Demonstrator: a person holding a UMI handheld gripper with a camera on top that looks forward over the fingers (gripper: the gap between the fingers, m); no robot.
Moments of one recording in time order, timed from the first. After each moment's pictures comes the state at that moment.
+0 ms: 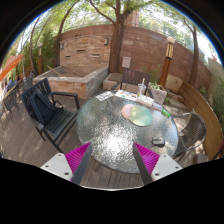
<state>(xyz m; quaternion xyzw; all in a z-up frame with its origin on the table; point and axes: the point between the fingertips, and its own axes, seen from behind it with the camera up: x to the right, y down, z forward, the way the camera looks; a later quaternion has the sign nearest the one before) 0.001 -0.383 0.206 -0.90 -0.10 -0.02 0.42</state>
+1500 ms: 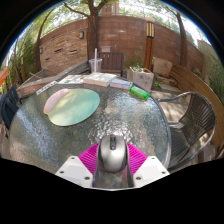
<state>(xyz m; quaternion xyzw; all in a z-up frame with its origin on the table) 0.340 -0.135 -0.015 -0.91 -0.02 -0.01 0.40</state>
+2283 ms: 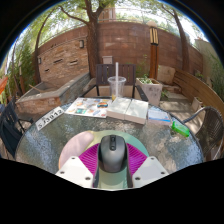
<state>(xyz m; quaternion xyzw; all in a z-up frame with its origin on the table) 0.185 0.065 0.023 -0.89 0.00 0.01 0.45</state>
